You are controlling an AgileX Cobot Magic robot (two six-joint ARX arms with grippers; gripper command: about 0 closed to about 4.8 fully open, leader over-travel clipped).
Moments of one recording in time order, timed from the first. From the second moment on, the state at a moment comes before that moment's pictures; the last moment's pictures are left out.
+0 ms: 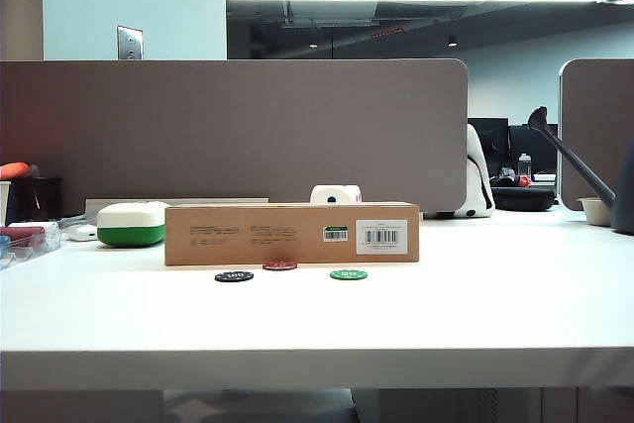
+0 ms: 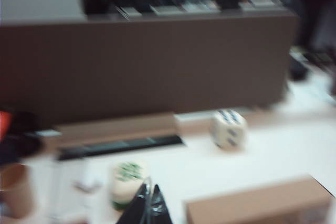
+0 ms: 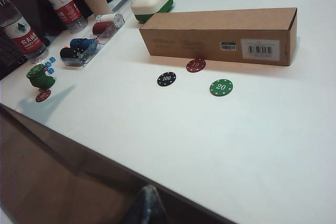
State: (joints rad) left arm -0.16 0.59 0.82 -0.18 0.02 0.05; right arm 0.82 0.26 0.44 -0.46 0.11 0.36
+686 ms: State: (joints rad) left arm 0.05 0.32 0.71 -0.35 -0.04 0.09; right arm 0.82 0.26 0.44 -0.46 0.11 0.36
